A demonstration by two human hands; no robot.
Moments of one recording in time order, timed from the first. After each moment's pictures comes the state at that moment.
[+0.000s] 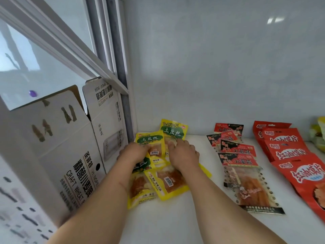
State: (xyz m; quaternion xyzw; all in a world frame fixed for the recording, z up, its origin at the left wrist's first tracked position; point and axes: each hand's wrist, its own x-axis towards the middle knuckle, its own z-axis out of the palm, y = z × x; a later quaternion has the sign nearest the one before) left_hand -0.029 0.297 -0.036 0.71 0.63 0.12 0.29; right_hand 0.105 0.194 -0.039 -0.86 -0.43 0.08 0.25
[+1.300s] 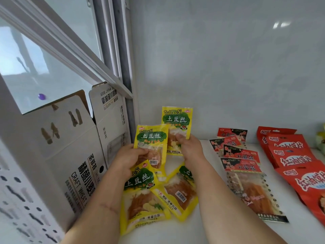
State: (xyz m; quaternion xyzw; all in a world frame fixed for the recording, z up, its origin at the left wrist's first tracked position) left_hand -0.056 0.263 -0.019 0.50 0.49 0.36 0.62; right_hand 0.125 0.214 -0.026 -0.63 -0.26 0.31 0.67
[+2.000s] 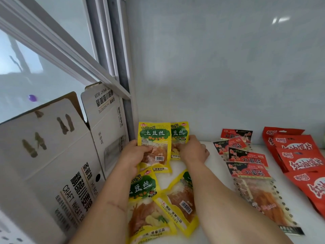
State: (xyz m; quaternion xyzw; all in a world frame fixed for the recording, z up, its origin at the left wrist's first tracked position) left_hand -0.031 0.293 -0.022 0.50 0.48 0.36 0.62; right_hand 0.145 0.242 -0.044 -0.88 -0.32 0.07 0.36
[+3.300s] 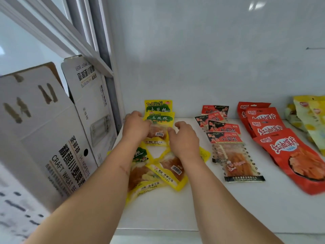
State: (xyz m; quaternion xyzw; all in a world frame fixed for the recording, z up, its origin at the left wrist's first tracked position) left_hand 0.001 0.264 -0.009 0.74 0.51 0.31 0.31; right_hand 0.099 0.152 -0.034 -0.84 -0.38 0.04 0.38
